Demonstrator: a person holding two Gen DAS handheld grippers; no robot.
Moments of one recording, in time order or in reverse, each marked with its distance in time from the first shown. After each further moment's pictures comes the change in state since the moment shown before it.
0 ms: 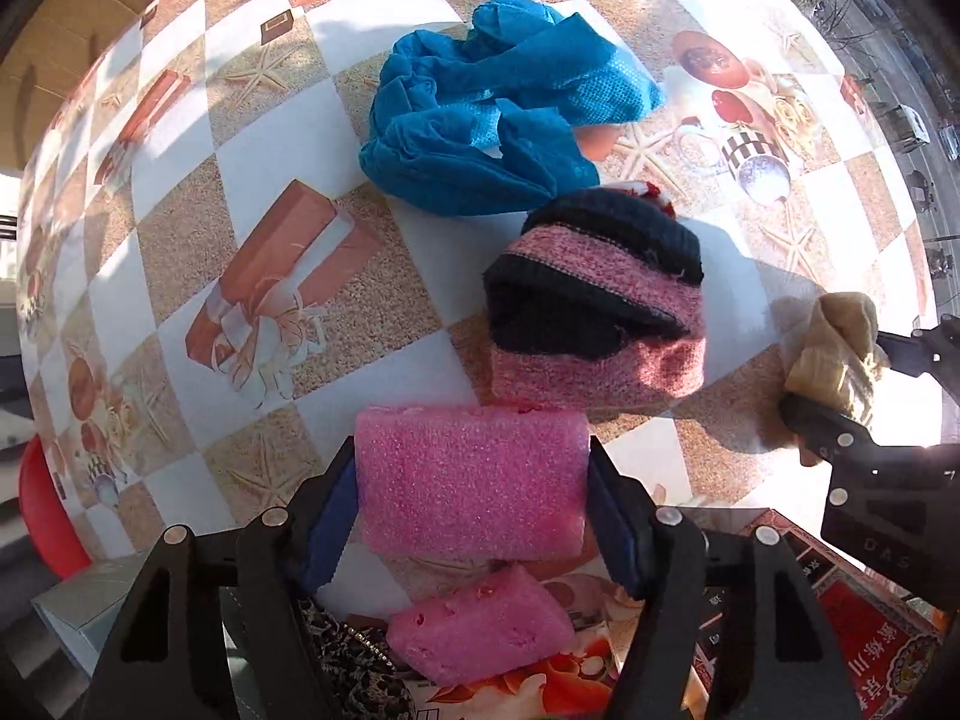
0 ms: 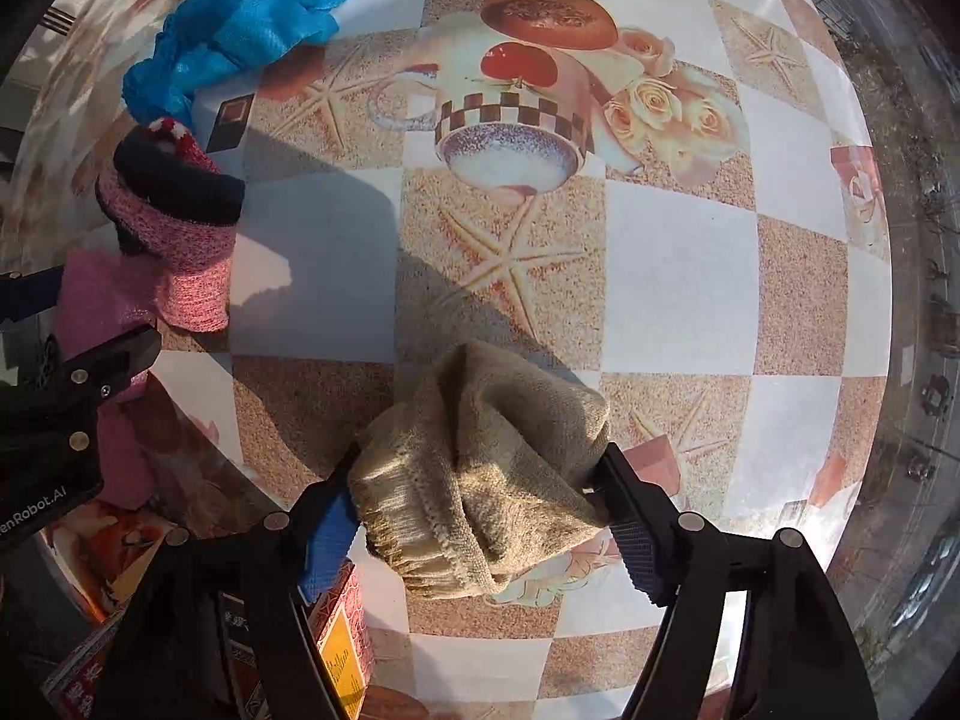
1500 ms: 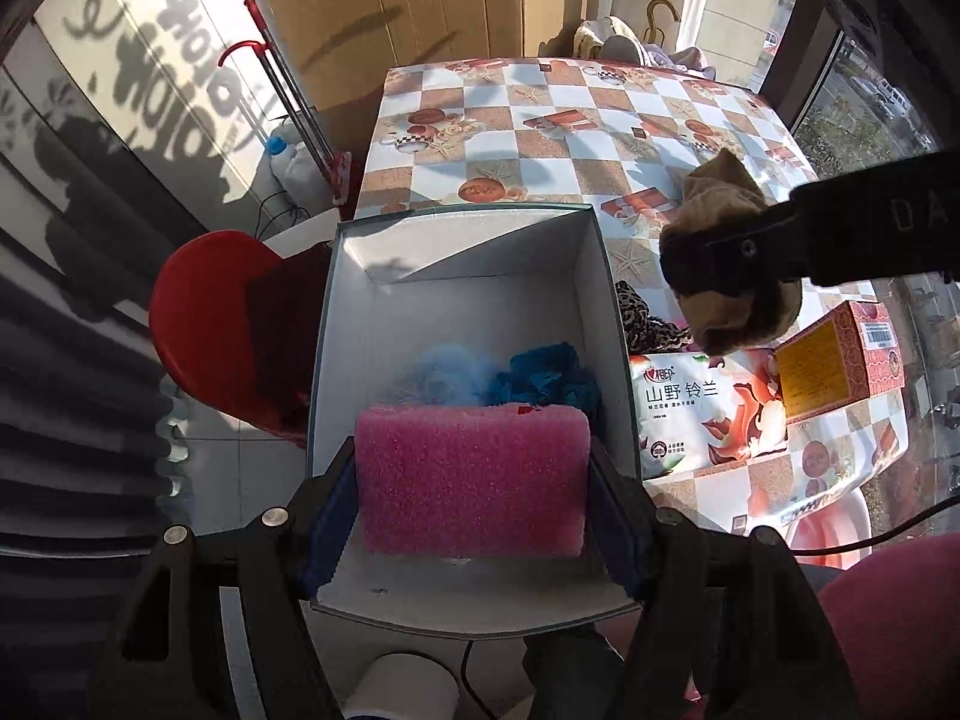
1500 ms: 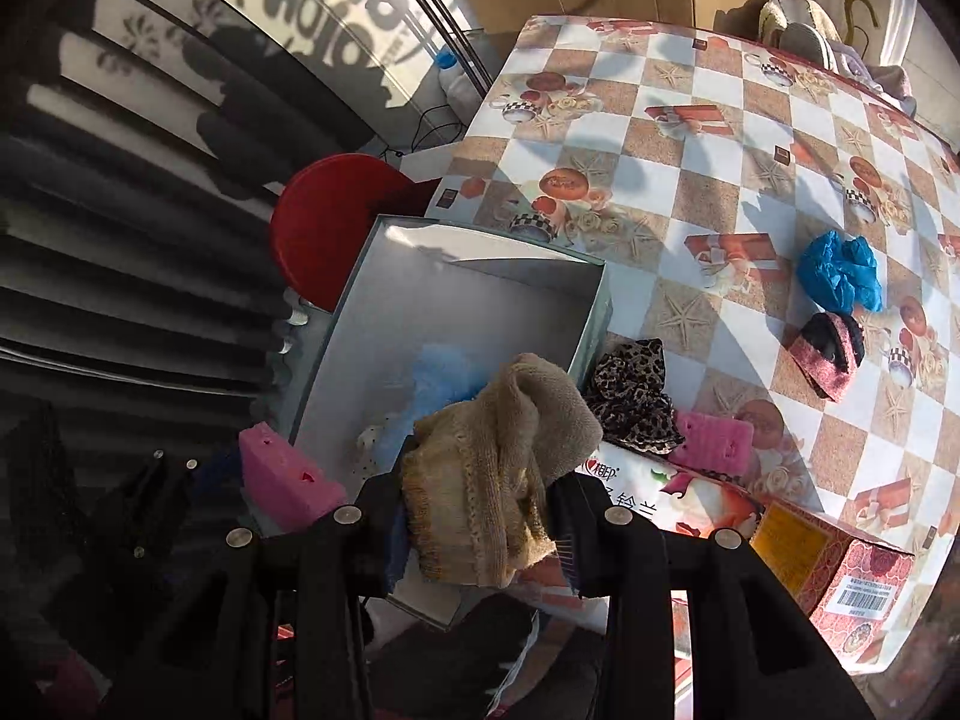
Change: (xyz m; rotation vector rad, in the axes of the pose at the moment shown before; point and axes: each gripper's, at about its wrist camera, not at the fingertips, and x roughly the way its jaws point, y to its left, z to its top) left arm -0.169 0.148 -0.368 -0.401 -0.364 0.106; right arm -0.187 0.289 -0.080 -0.347 -0.230 0.388
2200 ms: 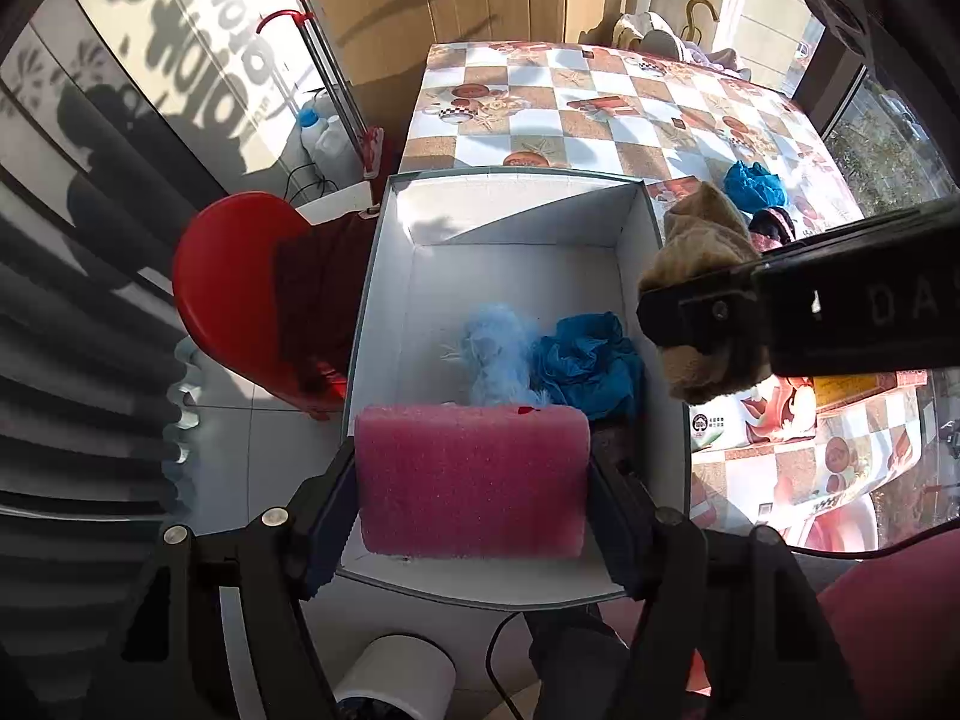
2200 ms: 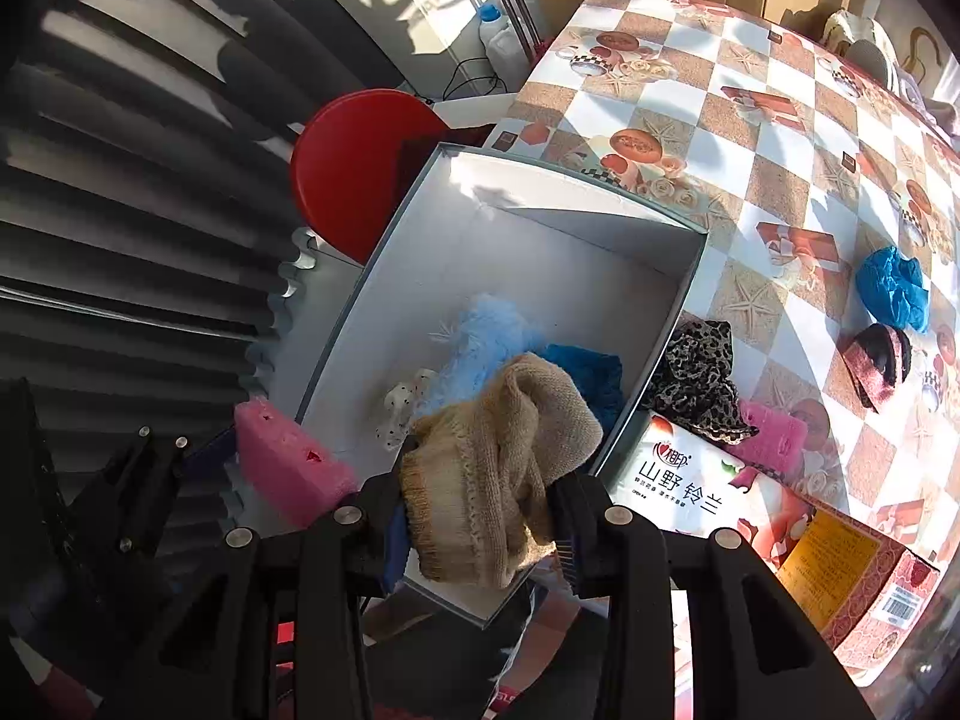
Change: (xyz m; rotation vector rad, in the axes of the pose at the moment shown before) left arm 0.007 0.019 -0.019 -0.056 0.031 0.030; right arm 0.040 0.039 -0.008 -0.085 0.098 -0.013
